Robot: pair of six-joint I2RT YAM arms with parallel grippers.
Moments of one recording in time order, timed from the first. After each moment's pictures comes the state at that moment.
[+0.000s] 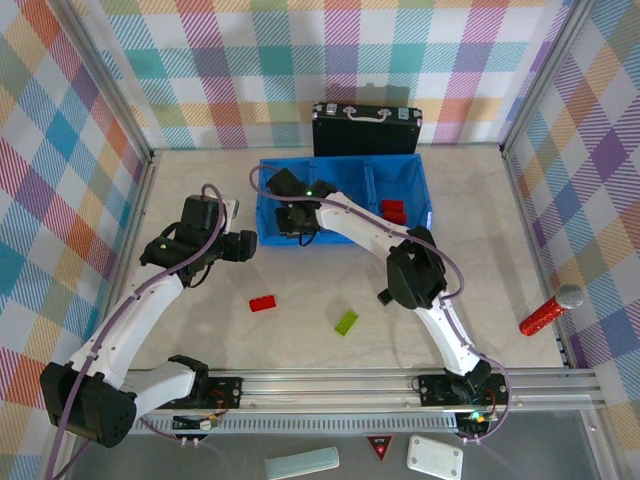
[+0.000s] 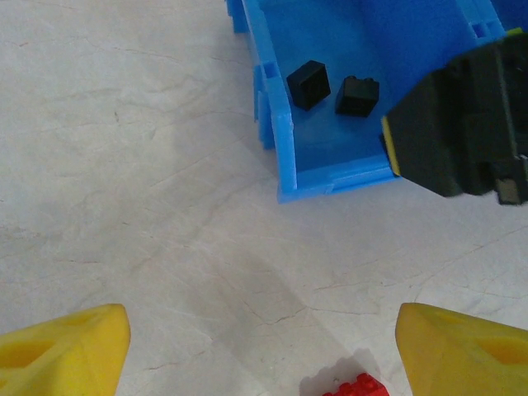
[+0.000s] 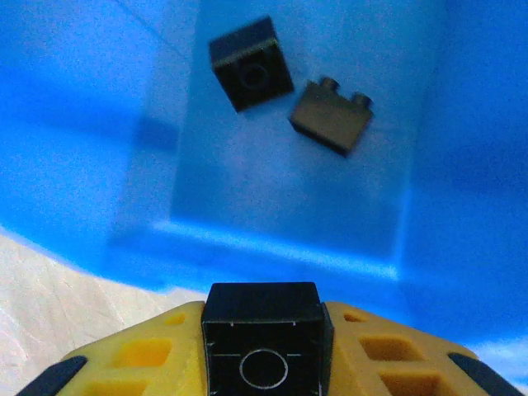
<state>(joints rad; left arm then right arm) -0.31 1.10 1.02 -0.74 -0.09 -0.11 0.85 2.32 2.17 -0.93 0.10 0.62</state>
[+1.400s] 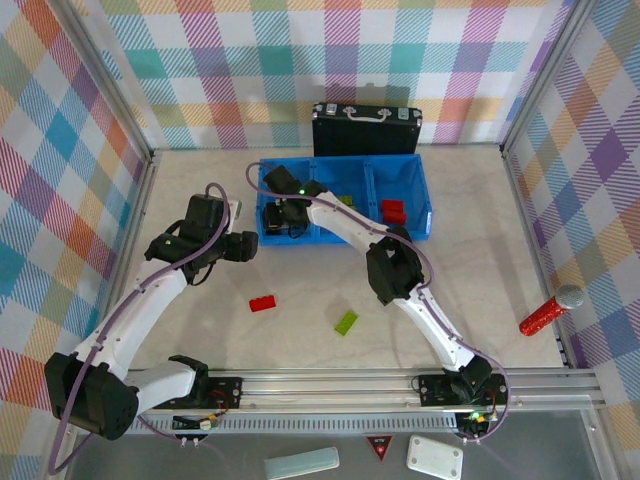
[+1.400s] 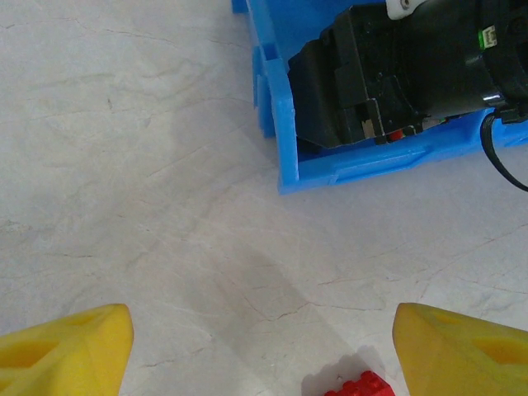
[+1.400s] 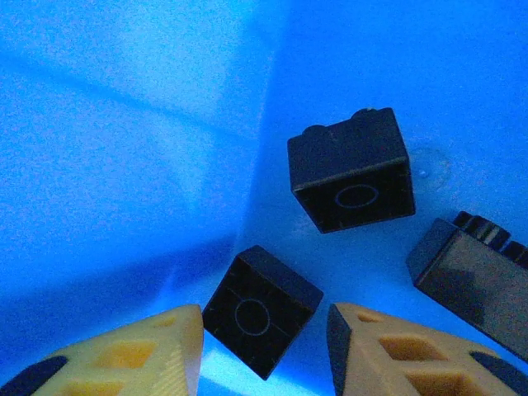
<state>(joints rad) -0.31 1.14 1.02 -0.74 -0.09 -0.11 0.80 2.58 2.43 -0.84 -0.06 0.60</state>
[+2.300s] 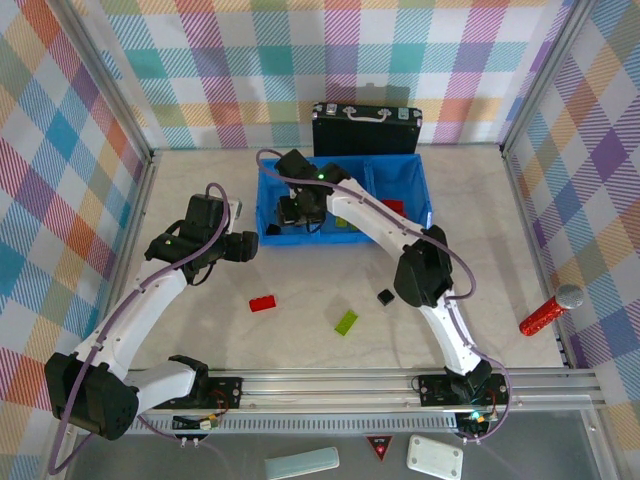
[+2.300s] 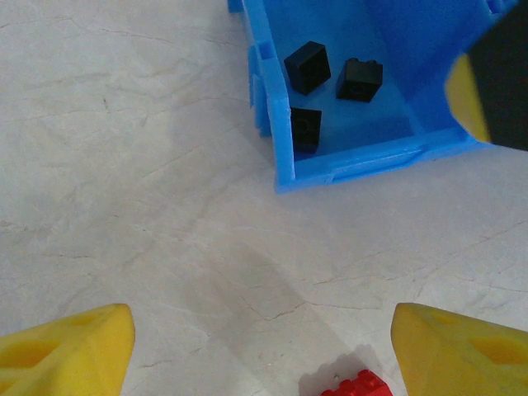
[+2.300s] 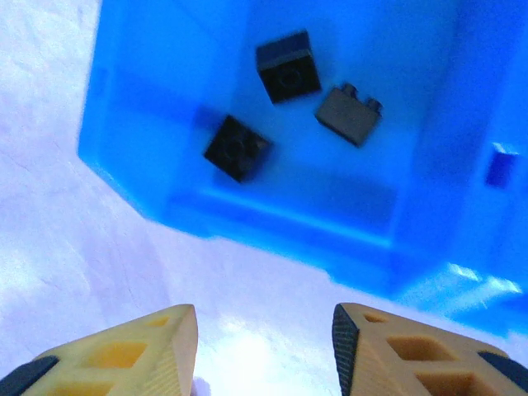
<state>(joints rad) -0.31 1.14 1.02 -0.74 -0.08 -0.11 0.80 2.24 2.22 -1.08 -0.02 0.53</state>
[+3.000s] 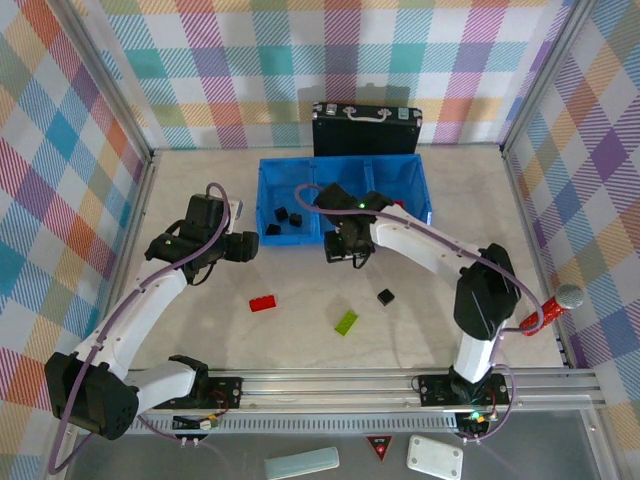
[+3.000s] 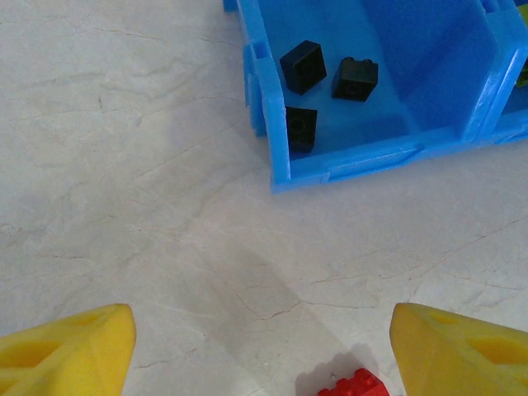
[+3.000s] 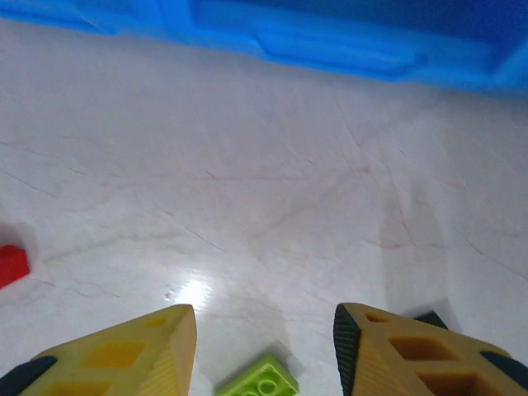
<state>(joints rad) -0.31 1.14 1.02 -0.74 -0.07 -0.11 0.79 1.77 1.54 -1.06 0.09 0.57</state>
